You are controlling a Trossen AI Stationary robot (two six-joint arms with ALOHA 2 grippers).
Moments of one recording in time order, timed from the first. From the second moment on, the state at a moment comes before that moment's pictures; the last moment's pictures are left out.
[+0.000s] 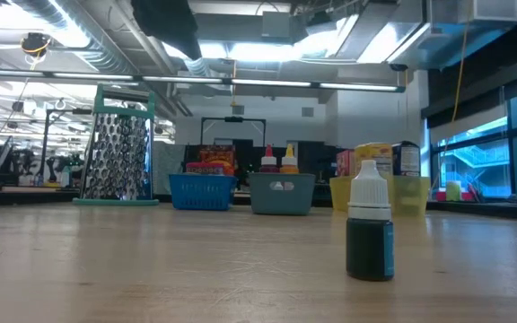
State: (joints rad) left arm -0.43 1.53 1.23 -0.66 -0.39 -0.46; right arm 0.88 1.27 0.61 0.38 0.66 -0.12
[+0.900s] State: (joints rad) left arm -0.46 1.57 1.23 -0.65 -0.45 -0.41; right arm 0.66 1.41 0.69 0.32 0.18 0.10
